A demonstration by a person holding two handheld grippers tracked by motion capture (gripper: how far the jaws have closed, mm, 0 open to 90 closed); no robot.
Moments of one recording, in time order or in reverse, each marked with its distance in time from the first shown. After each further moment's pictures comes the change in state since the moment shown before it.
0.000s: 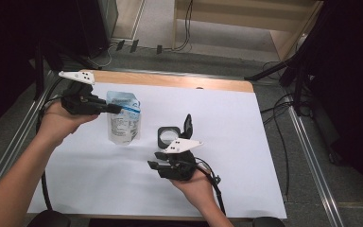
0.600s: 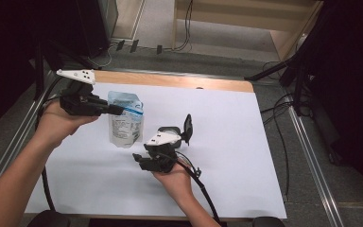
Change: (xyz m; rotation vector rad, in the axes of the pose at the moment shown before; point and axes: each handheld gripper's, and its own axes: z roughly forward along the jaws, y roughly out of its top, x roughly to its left) left arm -0.021 0.013 -0.010 -0.008 -0.040 0.015; right arm 0.003 0.012 0.058 -0.010 -0.079 0.032
